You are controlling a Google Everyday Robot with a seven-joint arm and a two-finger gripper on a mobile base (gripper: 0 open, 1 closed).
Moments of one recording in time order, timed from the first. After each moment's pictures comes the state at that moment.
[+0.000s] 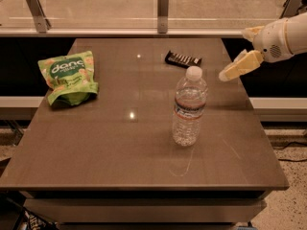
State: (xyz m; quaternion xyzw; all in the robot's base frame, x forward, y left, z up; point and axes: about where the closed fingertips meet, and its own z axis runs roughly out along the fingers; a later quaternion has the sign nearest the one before) arm 0.637 -0.229 0.909 -0.47 0.76 0.14 0.42
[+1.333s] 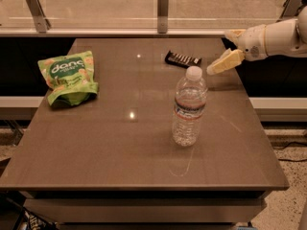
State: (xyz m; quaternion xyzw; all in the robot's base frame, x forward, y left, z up) arm 0.710 -0.210 0.873 -0.47 0.72 0.20 0.46
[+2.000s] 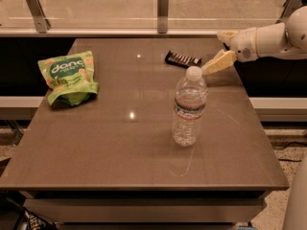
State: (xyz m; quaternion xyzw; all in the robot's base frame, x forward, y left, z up) arm 0.727 -0.196 0.862 -0.48 0.70 0.23 0.47
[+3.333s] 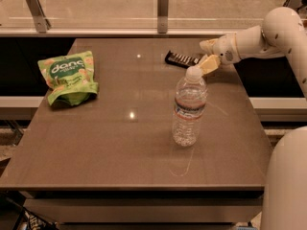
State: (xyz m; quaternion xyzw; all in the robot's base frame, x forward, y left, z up) arm 0.732 -0.150 0.829 -0.49 0.72 0.27 0.41
